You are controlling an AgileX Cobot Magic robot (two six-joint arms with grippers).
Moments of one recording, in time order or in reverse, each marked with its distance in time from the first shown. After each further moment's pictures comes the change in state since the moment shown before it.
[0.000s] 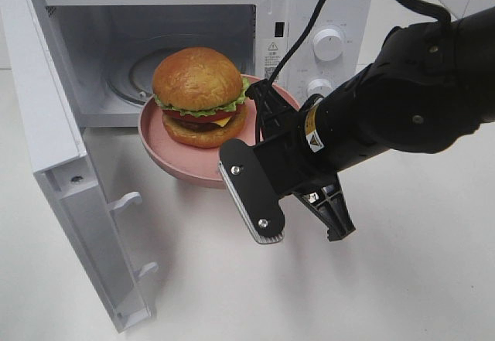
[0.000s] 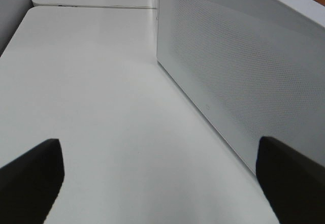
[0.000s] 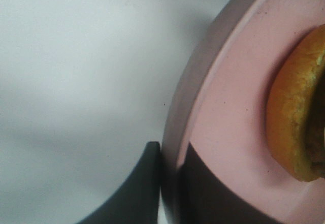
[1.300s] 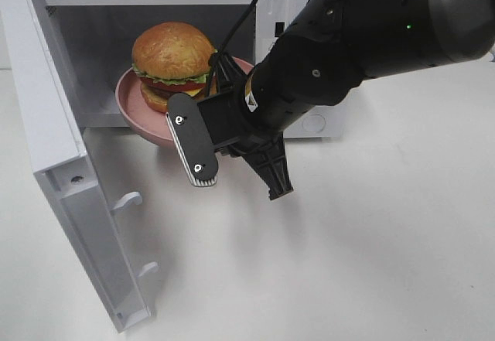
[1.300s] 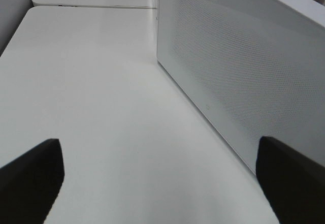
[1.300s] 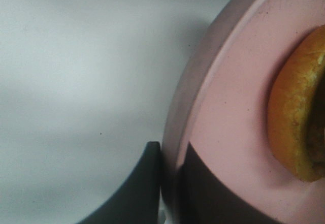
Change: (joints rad) left arm 0.000 0.000 0.000 0.000 0.000 0.000; right arm -0.001 0.208 -0.294 0.006 0.081 0.070
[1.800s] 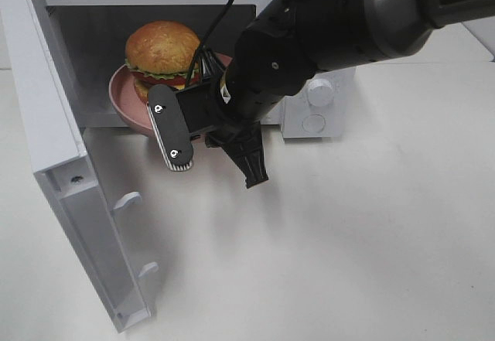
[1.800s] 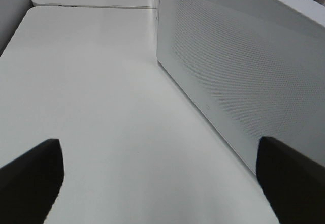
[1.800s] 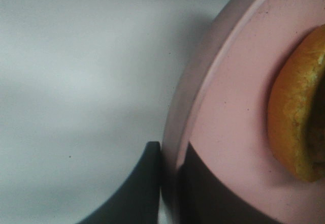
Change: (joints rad) left arm 0.000 0.000 0.000 0.000 0.000 0.000; right arm 0.000 0.116 -0.148 0.000 0.044 0.027
